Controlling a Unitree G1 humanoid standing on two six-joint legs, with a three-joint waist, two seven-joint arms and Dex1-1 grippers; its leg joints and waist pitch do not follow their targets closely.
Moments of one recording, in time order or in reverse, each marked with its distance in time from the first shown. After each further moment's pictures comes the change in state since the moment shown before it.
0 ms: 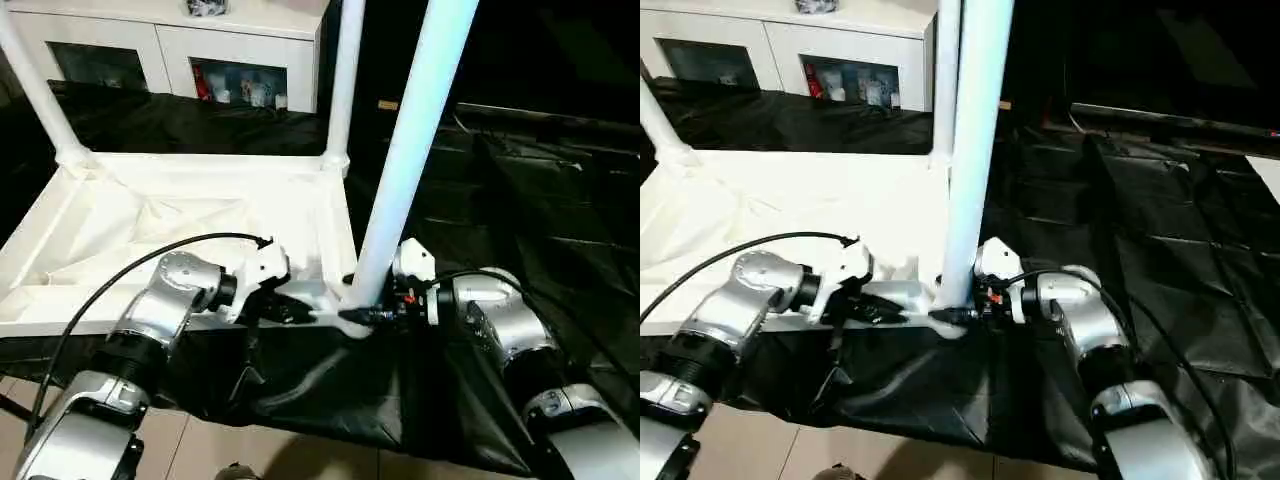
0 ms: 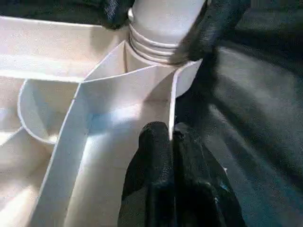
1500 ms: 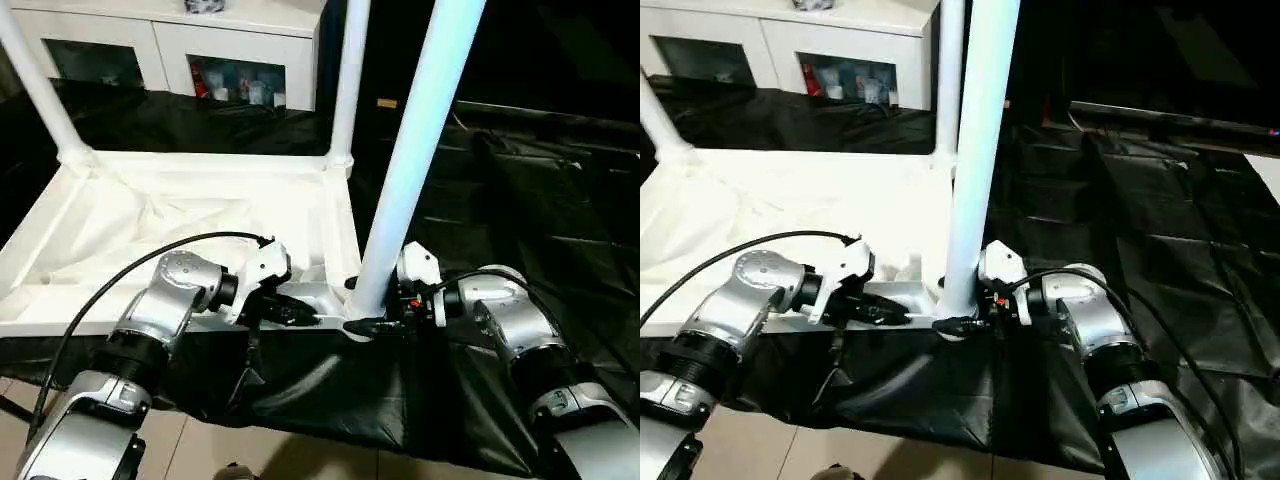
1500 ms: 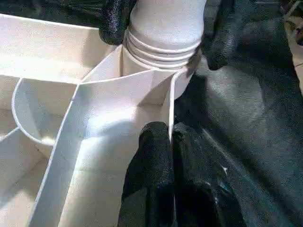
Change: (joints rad) left arm 0.015 0.035 -0.001 -0.043 -0.052 0.042 -0.189; right arm -0.022 -0.087 0.075 -0.026 0.014 -0.013 0.281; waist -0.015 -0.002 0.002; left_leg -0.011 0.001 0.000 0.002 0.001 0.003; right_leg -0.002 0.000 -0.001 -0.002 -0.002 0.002
